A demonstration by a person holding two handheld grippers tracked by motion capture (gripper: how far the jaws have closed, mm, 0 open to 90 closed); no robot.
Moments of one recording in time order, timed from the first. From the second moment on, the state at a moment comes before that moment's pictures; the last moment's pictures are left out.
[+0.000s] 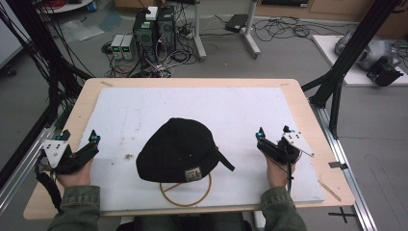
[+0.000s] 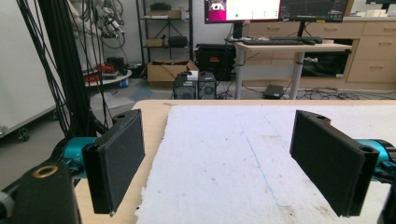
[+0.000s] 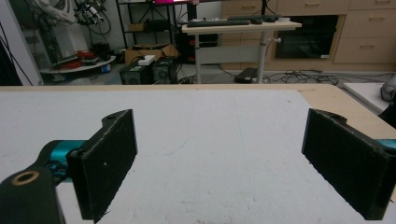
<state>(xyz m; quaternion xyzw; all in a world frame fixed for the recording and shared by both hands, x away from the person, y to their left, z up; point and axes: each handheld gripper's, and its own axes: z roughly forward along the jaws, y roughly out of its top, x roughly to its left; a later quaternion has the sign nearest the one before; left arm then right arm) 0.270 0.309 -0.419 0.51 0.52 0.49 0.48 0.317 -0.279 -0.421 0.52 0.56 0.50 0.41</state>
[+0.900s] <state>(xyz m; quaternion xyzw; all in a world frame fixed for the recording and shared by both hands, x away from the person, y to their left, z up) 0.272 0.304 -0.419 0.53 0.52 0.45 0.49 0.318 -0.279 -0.422 0.52 0.57 0.49 0.40</state>
